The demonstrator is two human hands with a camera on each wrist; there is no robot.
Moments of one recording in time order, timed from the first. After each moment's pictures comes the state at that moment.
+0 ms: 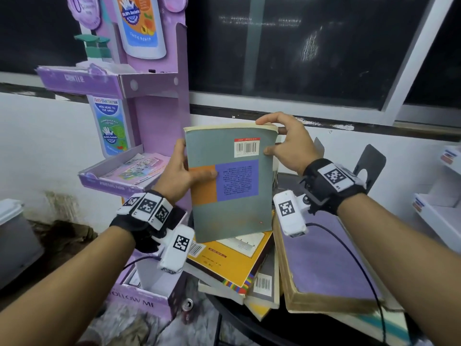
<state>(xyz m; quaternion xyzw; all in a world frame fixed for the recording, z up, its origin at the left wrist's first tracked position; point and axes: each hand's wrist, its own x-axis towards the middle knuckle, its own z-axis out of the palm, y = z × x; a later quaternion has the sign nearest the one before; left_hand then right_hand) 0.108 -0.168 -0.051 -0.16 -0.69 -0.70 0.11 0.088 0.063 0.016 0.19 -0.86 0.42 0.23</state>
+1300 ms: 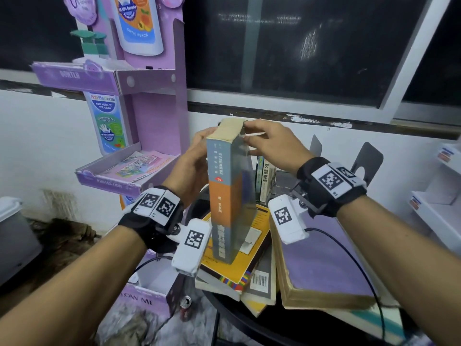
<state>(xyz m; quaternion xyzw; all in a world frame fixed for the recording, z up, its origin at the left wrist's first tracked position) 0.125 -0.132 -0.035 -0.19 -0.58 -0.79 0.05 0.109 0.042 0.023 0.23 -0.87 0.42 0.14</state>
